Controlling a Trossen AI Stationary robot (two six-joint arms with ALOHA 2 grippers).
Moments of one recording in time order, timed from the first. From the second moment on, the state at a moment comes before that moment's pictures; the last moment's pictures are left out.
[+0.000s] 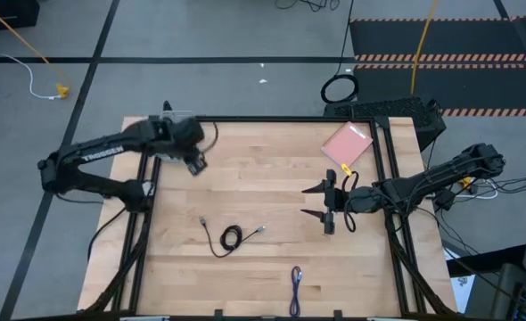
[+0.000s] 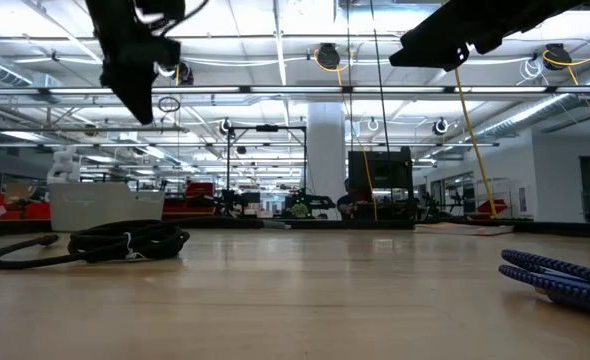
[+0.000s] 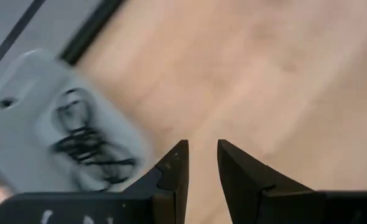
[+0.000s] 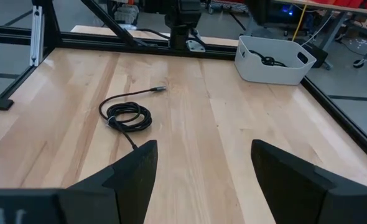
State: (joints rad) left arm 0.38 1.17 1.09 -1.10 -0.22 -0.23; right arm 0.30 1.04 0.57 0.09 0.39 0.07
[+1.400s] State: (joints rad) left arm -0.57 1.49 1.39 -1.02 -0.23 -0.30; right arm 0.41 1.04 0.45 0.23 0.39 0.21
